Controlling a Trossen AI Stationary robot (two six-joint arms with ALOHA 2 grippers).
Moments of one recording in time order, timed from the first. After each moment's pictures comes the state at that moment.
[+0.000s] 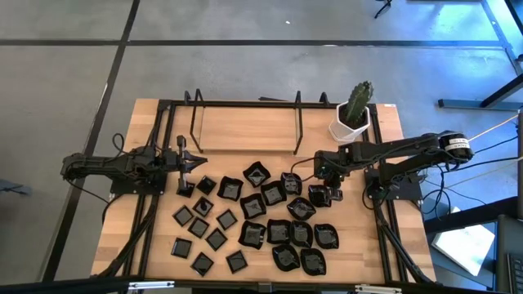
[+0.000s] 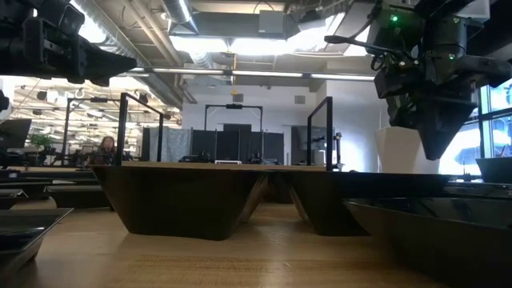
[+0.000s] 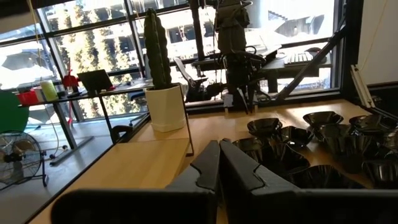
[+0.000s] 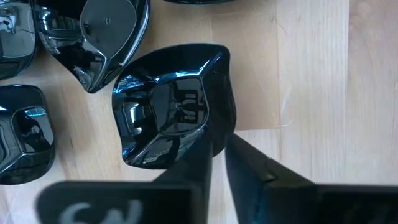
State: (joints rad) left arm 0.00 0.03 0.01 0.08 -0.16 0.15; right arm -0.03 1.19 0.72 -0.79 -0.13 0.09
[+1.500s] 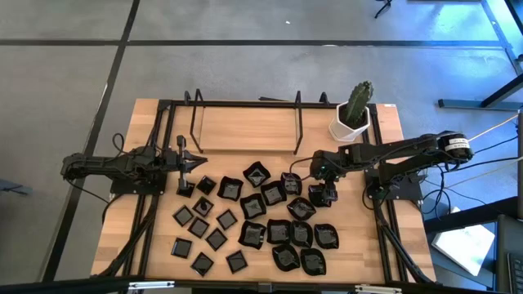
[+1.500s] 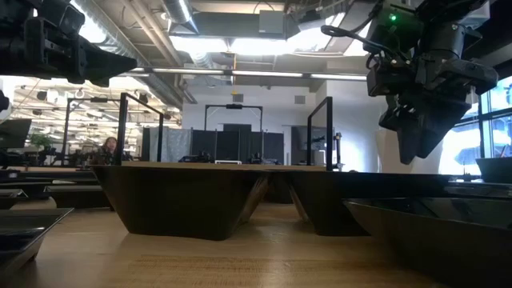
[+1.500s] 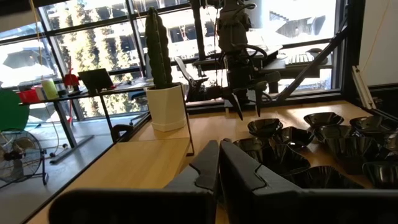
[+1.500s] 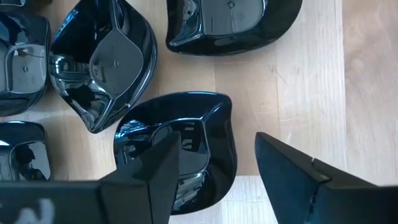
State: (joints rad) left arm 0.00 0.03 0.01 0.08 -0.16 0.14; right arm -0.04 1.19 0.67 -0.60 -0.13 0.09
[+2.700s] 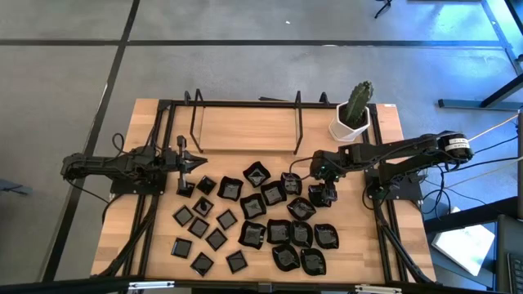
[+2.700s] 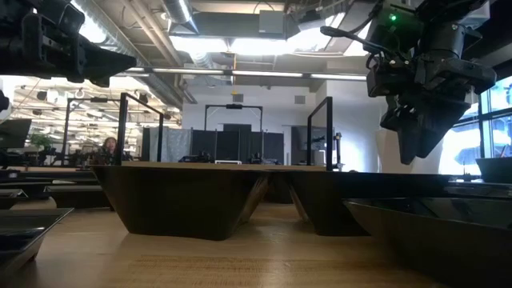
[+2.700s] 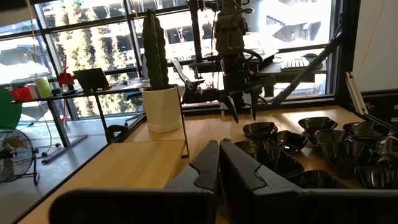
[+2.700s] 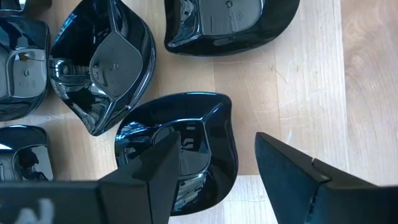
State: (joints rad) left arm 0.00 0.03 0.01 0.09 -0.15 0.12; right arm -0.04 1.19 0.67 -0.60 -0.13 0.10
